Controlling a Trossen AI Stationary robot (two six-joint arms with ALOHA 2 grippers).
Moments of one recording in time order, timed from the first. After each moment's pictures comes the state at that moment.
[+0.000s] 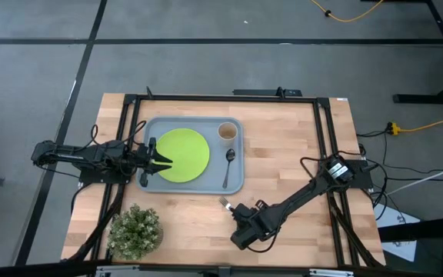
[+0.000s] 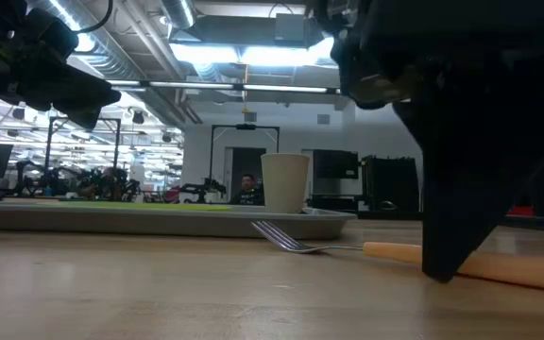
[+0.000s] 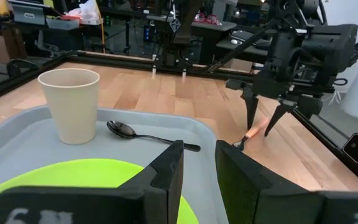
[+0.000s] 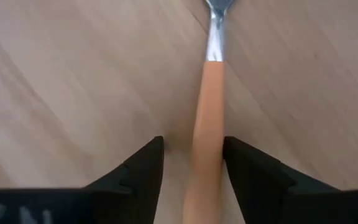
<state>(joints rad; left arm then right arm) -0.05 0.08 0.01 0.01 -0.01 -0.15 0.58 2.13 1.50 -0.76 0.21 1.23</state>
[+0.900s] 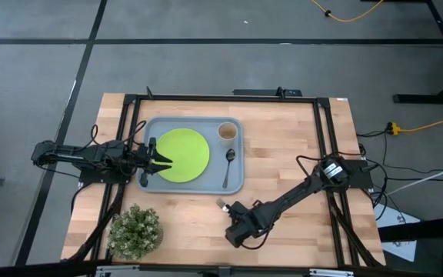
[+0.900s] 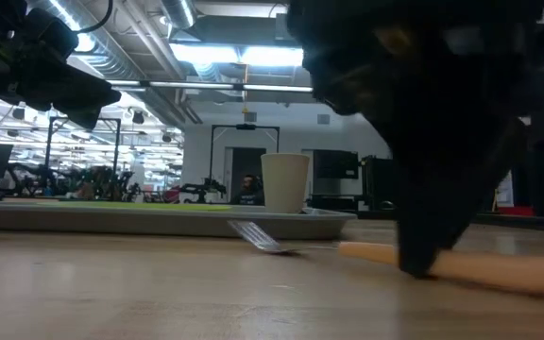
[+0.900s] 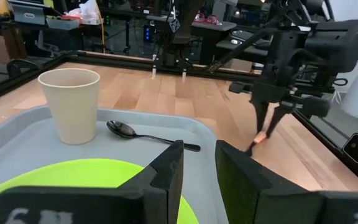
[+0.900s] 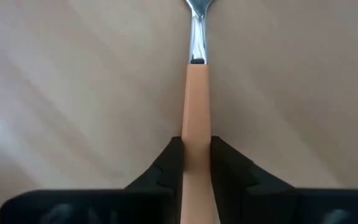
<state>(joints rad) -0.05 0.09 0.01 0.01 -0.01 -0.15 0.55 2.17 1.59 -0.79 0.12 1.28</state>
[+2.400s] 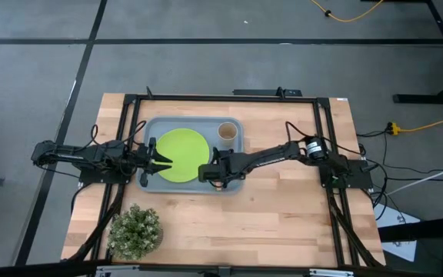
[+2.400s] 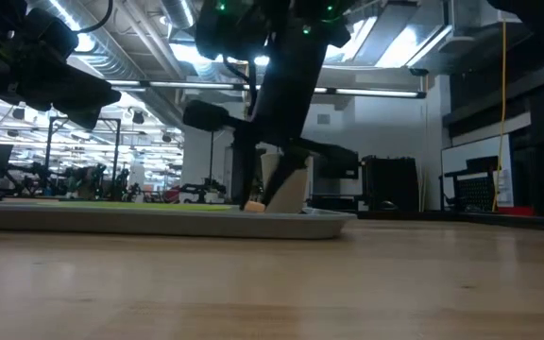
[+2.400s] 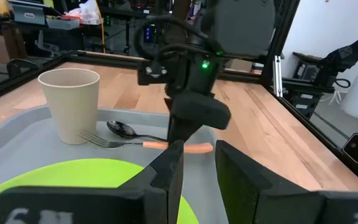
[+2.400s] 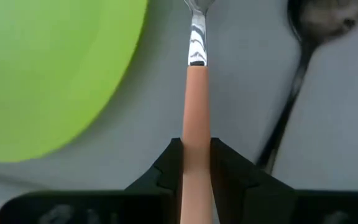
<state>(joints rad) -0.05 0.09 0.01 0.01 -0.01 -0.15 0.13 2.24 1.76 -0.80 0.24 1.59</state>
